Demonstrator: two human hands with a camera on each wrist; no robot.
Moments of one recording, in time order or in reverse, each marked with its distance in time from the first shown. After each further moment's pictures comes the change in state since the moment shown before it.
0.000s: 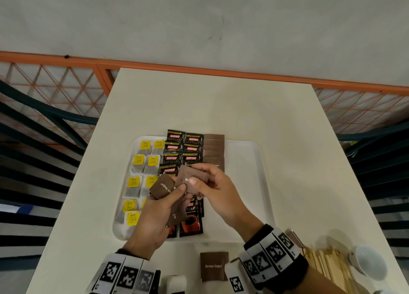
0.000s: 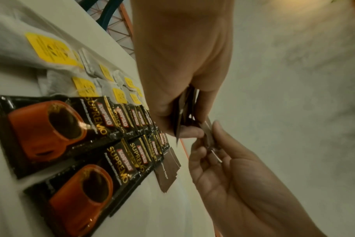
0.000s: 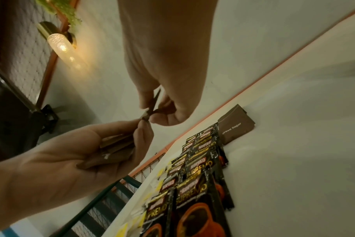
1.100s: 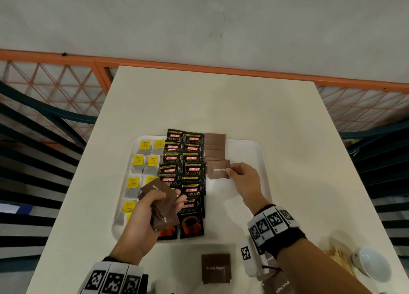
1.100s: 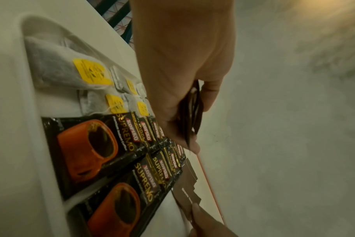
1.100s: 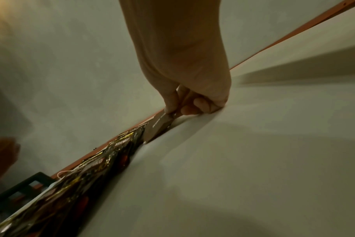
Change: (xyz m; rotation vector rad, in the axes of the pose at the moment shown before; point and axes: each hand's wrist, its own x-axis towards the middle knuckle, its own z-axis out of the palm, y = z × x) left_hand 0.000 0.009 -0.025 -0.152 -0.035 -0.172; right_hand 0.051 0.051 -0.063 -0.297 0.477 0.207
